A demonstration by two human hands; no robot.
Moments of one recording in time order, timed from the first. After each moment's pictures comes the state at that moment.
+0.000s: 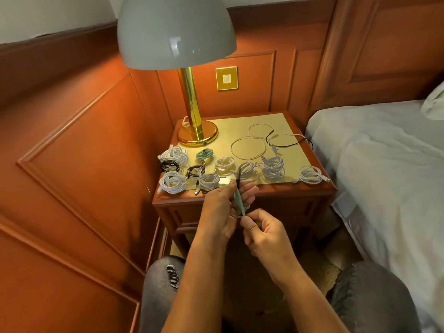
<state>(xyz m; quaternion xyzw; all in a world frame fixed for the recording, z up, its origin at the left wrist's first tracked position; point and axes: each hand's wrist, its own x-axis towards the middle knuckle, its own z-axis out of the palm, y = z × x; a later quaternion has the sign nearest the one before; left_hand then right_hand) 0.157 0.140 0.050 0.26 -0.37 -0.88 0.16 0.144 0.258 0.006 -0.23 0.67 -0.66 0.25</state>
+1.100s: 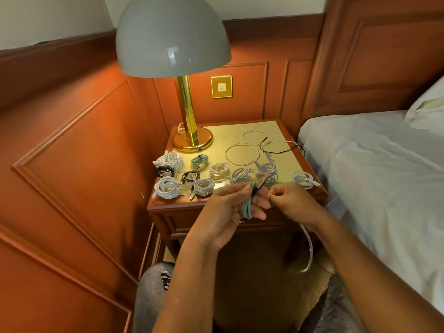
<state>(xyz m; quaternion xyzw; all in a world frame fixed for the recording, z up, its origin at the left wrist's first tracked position) 0.178 0.147 0.073 0.06 -0.53 -0.84 0.07 0.039 0.279 0.043 -0.32 0.81 -0.46 0.19</state>
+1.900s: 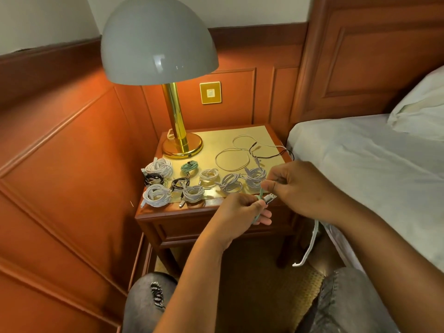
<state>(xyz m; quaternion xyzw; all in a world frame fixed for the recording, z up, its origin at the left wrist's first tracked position) 0.144 0.169 0.069 0.15 -0.75 -0.65 0.00 0.064 0.300 0.133 -0.42 0.86 -0.30 0.04</state>
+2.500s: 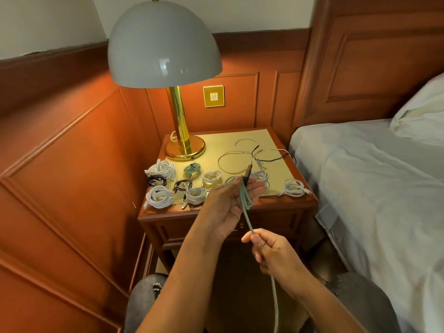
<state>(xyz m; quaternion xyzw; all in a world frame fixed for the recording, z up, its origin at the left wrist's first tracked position) 0.137 0.149 0.074 0.13 -0.39 -0.91 0.09 0.116 0.297 -0.001 -0.23 0.70 -0.60 0.32</state>
